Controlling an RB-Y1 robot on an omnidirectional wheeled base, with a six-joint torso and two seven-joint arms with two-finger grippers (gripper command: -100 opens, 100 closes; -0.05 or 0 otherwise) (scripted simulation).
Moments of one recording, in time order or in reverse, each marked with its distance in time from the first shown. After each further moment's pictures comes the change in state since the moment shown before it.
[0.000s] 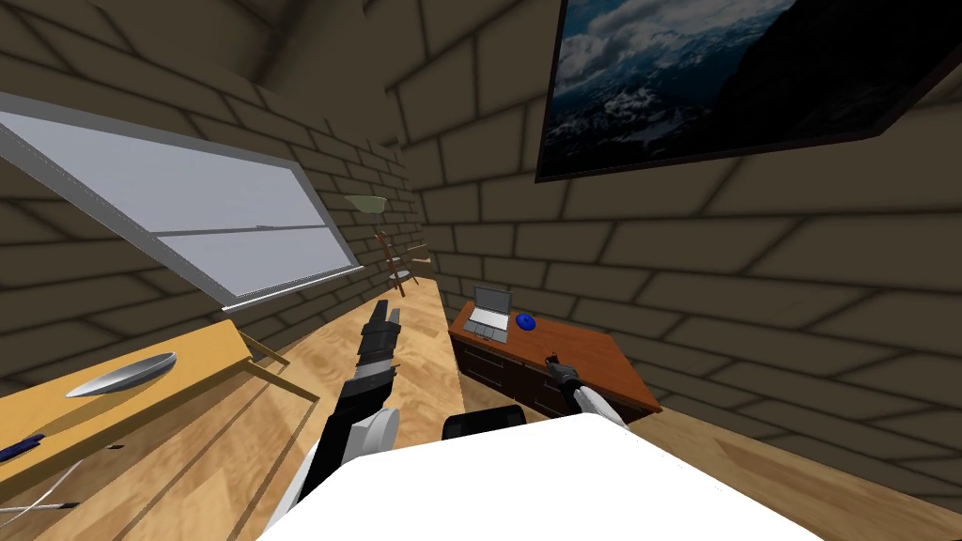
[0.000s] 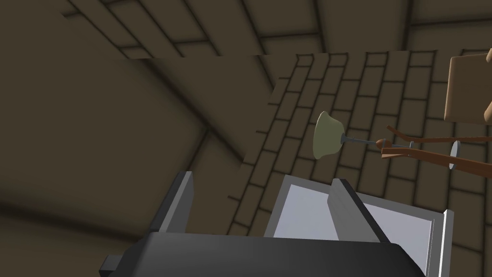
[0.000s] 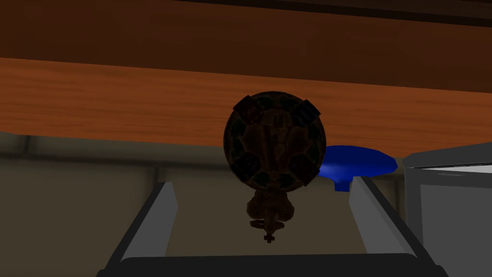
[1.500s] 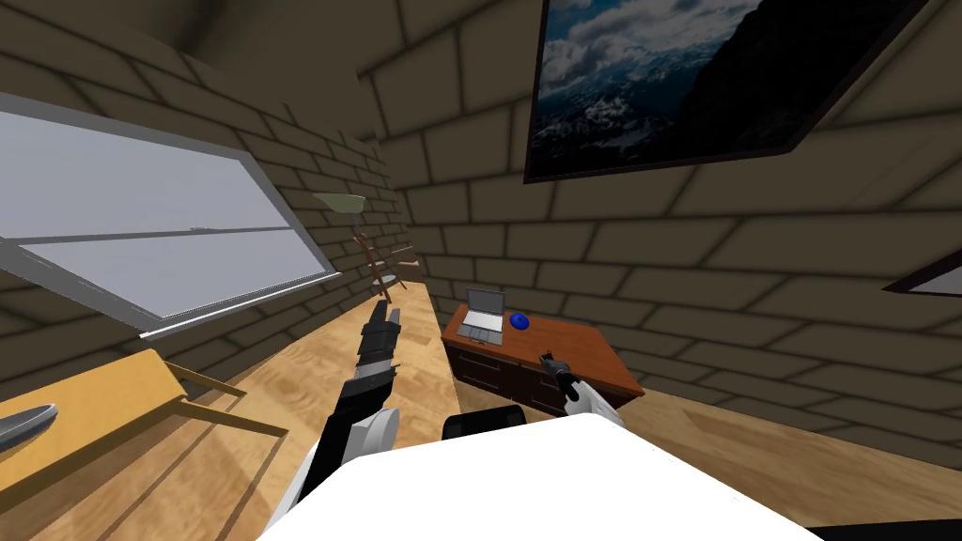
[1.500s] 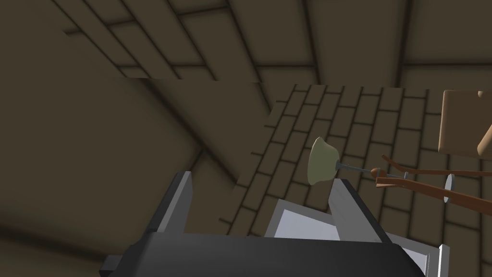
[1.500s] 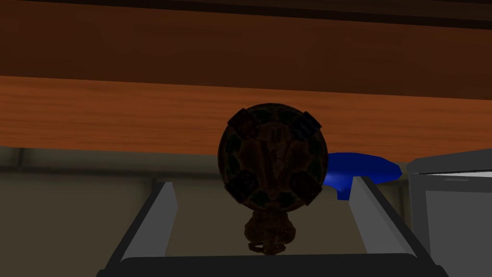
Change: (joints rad) left arm 0.000 0.000 0.000 0.000 0.000 0.000 0.000; right arm -0.119 -0.015 -0.023 0.179 -0.345 -0.105 0.395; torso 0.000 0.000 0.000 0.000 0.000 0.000
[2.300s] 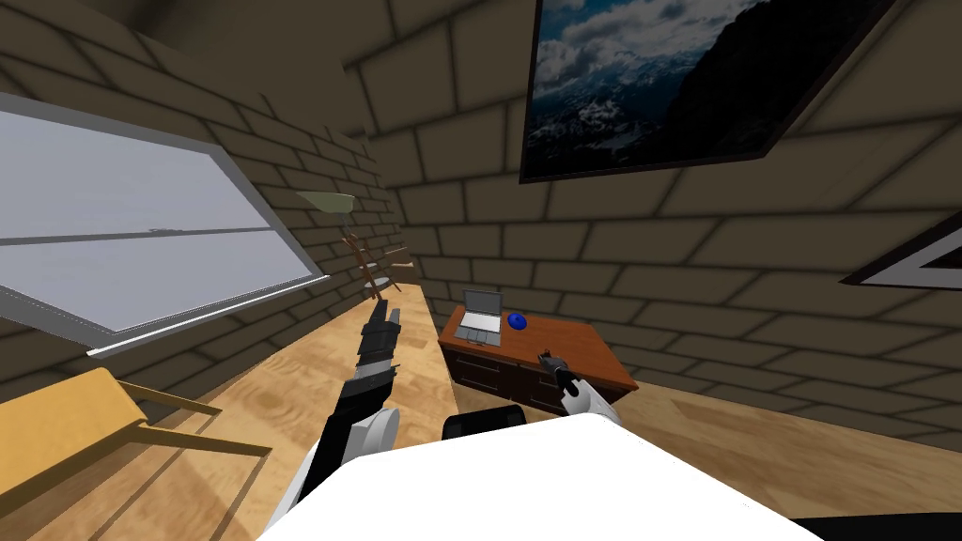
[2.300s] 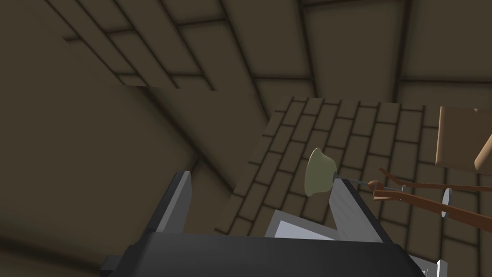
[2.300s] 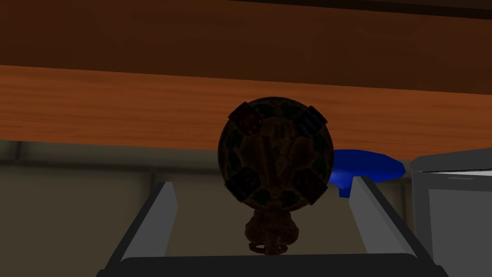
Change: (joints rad) left arm 0.000 0.000 0.000 0.000 0.000 0.000 0.000; right arm -0.048 -0.007 -0.007 0.074 -0.160 -0.049 0.197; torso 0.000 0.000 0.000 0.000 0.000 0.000
